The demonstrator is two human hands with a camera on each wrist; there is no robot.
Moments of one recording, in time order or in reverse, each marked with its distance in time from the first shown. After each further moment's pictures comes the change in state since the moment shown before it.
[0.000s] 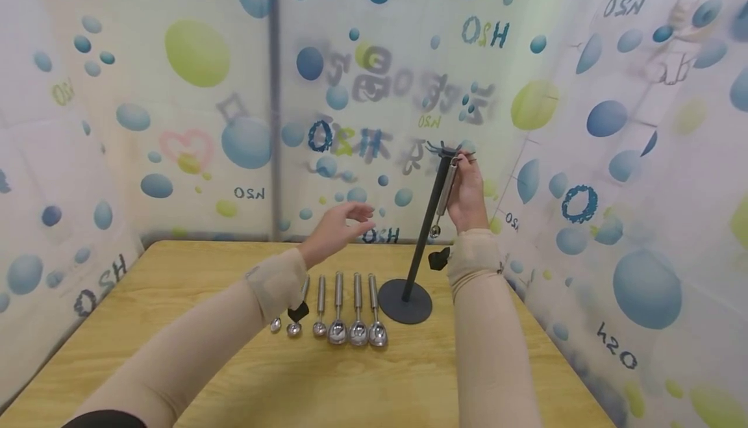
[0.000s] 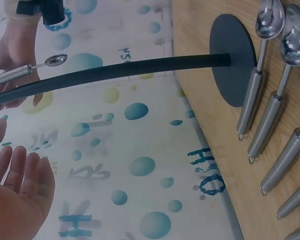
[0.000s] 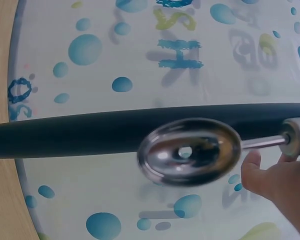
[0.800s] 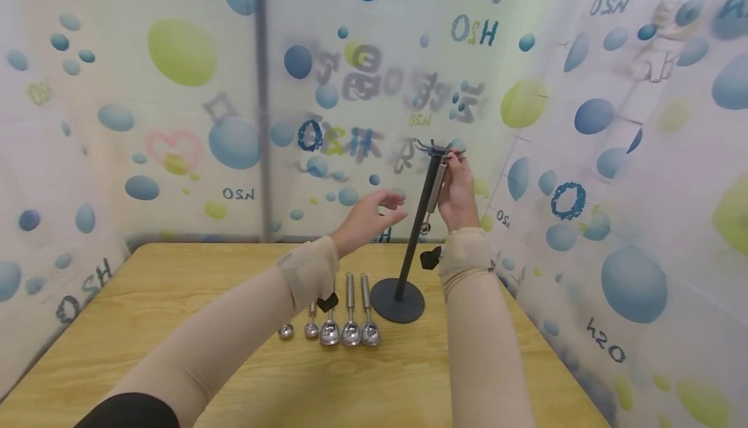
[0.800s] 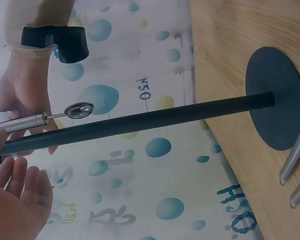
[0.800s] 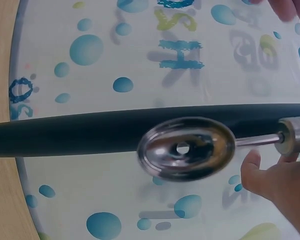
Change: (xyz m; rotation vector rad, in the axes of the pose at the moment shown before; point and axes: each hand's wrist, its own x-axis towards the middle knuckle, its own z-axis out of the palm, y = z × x) left_hand 0.041 0.044 0.046 -0.015 -0.034 0.084; right_hand 0.000 0.002 0.001 0.088 -0.069 -0.052
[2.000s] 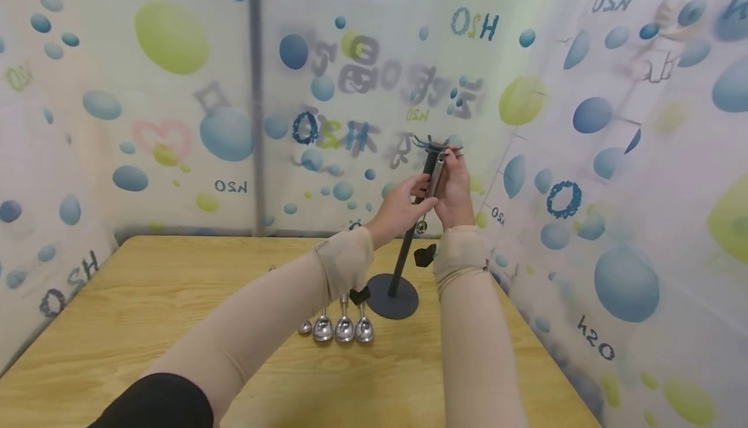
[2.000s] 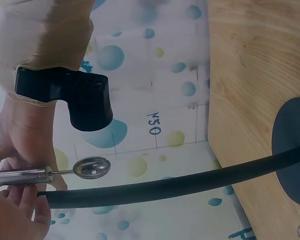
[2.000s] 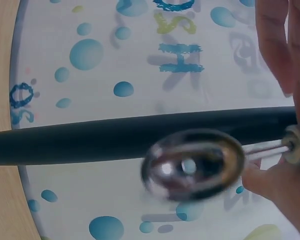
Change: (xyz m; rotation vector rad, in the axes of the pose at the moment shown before) left_hand 0.033 0.035 0.043 -0.117 0.053 -0.022; right_hand 0.000 0.004 0.004 0.000 -0.010 -0.010
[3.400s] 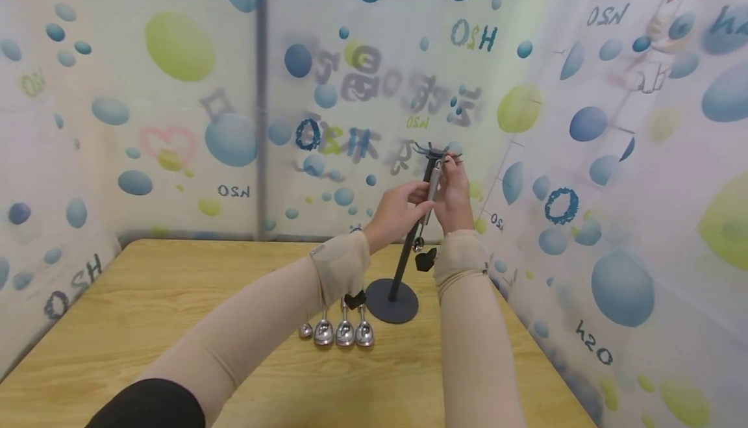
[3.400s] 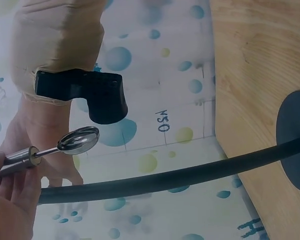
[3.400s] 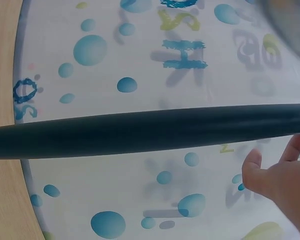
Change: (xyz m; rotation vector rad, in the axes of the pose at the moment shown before) left_hand -0.011 0.010 -0.010 0.002 0.026 0.119; right_hand -0.001 -0.001 0.001 -0.087 0.059 0.027
